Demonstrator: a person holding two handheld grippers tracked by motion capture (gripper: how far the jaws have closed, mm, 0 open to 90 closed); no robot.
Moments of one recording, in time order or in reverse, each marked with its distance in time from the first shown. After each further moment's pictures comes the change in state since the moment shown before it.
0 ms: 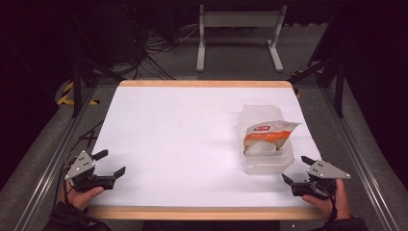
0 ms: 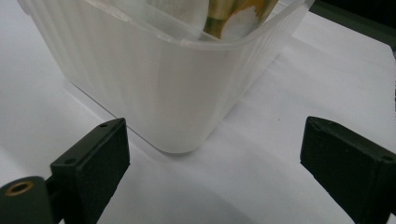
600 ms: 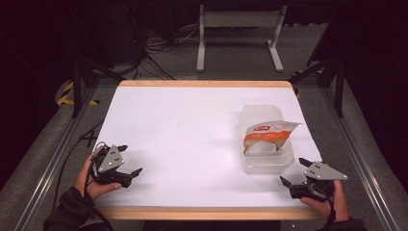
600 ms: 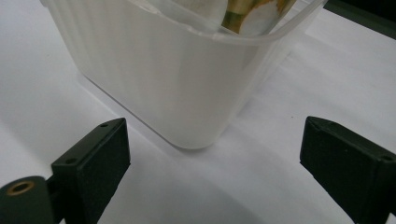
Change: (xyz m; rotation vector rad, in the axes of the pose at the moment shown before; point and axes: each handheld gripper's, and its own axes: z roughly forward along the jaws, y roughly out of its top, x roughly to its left) left arm -0.029 0.040 0.038 0.225 -0.053 0.307; right arm 0.007 0.000 0.001 0.021 0.020 -0.011
